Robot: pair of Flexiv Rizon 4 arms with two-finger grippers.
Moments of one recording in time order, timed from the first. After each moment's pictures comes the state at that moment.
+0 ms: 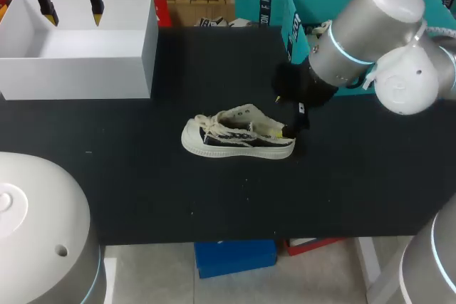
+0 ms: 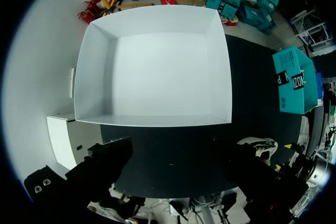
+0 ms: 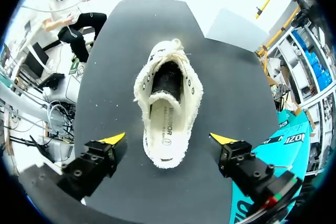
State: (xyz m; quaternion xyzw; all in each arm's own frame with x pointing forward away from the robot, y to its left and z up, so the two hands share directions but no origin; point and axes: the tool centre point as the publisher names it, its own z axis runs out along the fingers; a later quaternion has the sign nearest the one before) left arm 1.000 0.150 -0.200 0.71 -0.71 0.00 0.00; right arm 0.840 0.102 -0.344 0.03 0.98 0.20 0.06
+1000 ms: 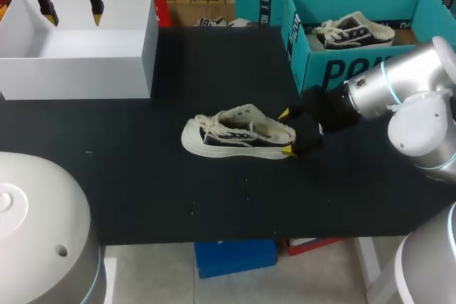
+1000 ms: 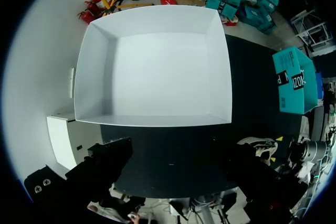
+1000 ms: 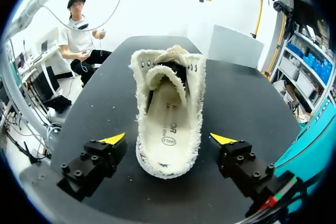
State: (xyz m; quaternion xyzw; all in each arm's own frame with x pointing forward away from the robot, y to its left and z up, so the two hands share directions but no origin) left arm 1.000 0.150 -0.200 0.71 -0.71 0.00 0.00; right arm 0.845 0.096 -0.411 0.02 0.91 0.41 0.03
